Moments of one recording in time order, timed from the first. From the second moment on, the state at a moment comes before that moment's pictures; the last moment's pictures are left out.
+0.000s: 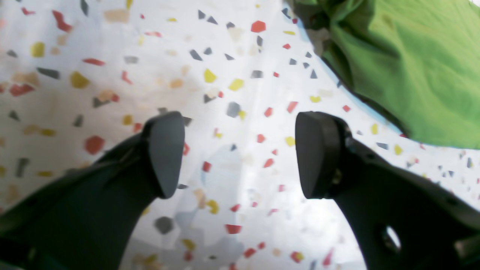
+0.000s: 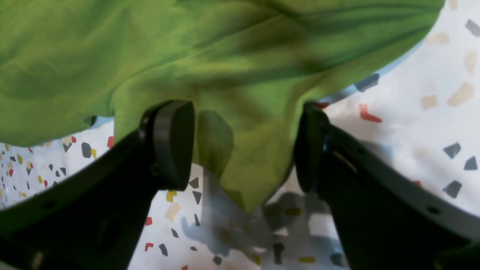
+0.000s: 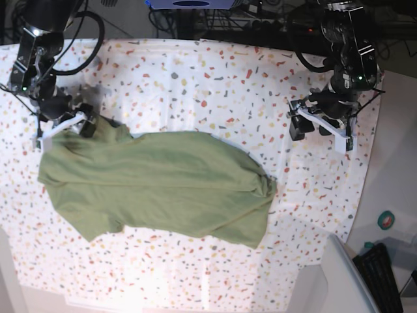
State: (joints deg) left arm 15.0 -6.0 -21.4 91.2 -20.9 -17.9 39.3; right arm -5.5 2.4 28.6 68.6 18.6 24.7 -38.6
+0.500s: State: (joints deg) left arm 1.9 -1.1 -16.3 77.8 -20.9 -17.9 39.0; right arm -6.5 2.1 28.6 68.5 18.8 24.9 -40.1
